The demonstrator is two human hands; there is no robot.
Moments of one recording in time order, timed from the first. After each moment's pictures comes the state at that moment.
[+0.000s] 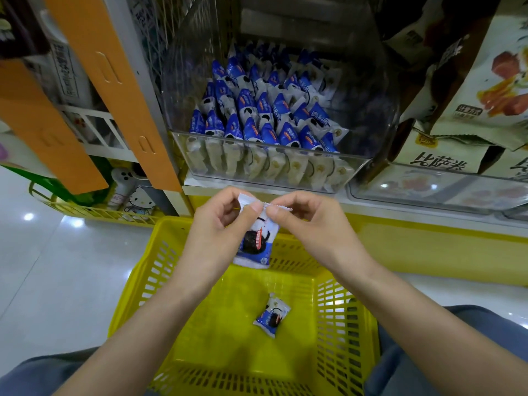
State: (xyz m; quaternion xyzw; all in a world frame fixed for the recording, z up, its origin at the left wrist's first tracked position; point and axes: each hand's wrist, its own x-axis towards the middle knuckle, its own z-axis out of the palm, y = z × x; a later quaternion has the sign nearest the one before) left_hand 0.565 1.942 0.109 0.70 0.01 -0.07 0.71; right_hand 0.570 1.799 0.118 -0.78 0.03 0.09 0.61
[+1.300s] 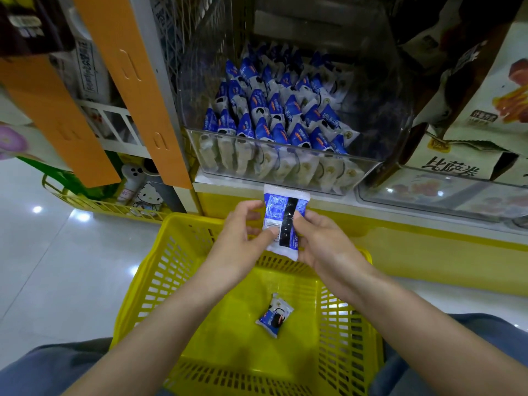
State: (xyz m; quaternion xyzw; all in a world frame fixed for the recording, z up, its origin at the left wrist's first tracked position) left_hand 0.566 1.934 0.078 0.76 0.06 -0.13 0.64; right_hand 0.563 1.807 0.100 -0.63 0.18 0.22 0.72
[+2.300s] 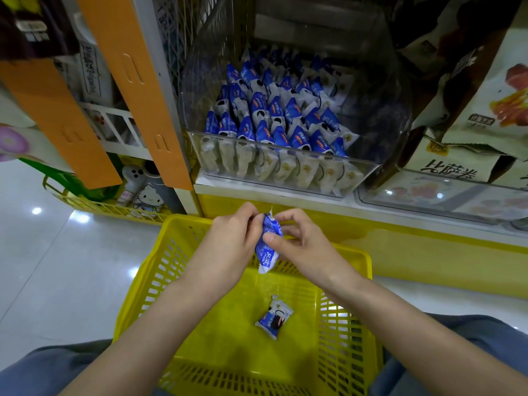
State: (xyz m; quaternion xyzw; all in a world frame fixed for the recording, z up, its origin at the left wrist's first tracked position) left_hand 0.567 1.951 0.076 0.91 -0.11 0.02 0.40; right_hand 0.560 1.810 0.087 -0.74 0.04 0.19 0.64
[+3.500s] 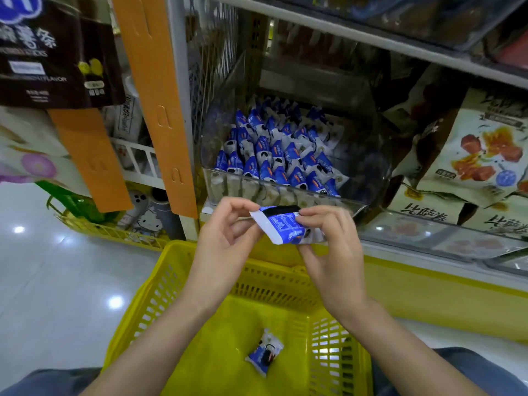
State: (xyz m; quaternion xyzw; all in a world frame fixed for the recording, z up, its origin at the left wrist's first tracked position) left_hand 0.567 1.950 0.117 0.64 -0.06 0.04 0.77; right_hand 0.569 1.790 0.111 -0.87 -0.20 -0.30 0.35
